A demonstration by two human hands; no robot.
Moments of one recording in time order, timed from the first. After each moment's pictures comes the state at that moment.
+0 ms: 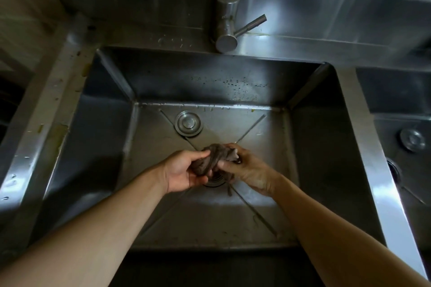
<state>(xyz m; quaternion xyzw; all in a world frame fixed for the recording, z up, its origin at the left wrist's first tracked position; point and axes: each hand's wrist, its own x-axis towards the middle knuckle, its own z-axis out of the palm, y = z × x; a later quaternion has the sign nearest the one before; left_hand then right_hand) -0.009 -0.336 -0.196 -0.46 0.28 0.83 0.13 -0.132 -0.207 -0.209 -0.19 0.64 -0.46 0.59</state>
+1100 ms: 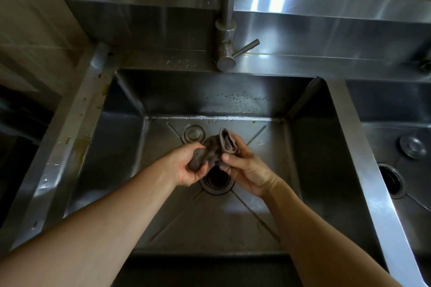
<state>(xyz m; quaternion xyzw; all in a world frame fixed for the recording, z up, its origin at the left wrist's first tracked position) -0.024 -0.349 -0.153 -0.55 0.21 0.80 0.10 -0.126 -0.220 -0.194 -0.10 0.46 -0.65 0.60</state>
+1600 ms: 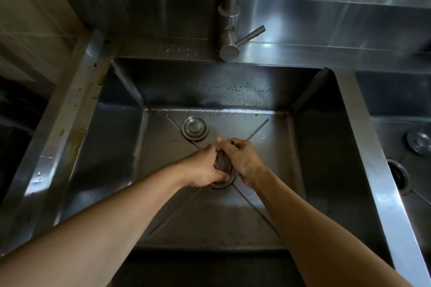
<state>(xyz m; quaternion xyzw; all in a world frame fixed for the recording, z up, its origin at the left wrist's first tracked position) -0.021 -0.326 -0.166 -0.32 0.80 0.46 0.23 -0.115 -0.244 -0.197 -0.06 0.71 -0.51 0.49</state>
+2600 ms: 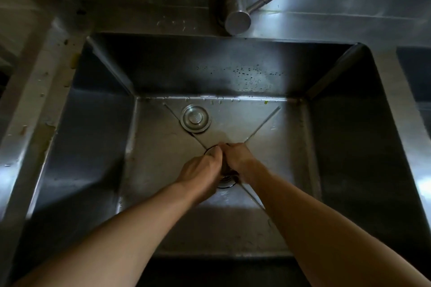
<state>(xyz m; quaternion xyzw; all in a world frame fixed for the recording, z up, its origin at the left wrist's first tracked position) -0.021 -0.315 -0.240 -0.24 0.93 0.19 0.21 -0.120 -0.272 -0.292 -0.01 0.80 -0.32 0.51</state>
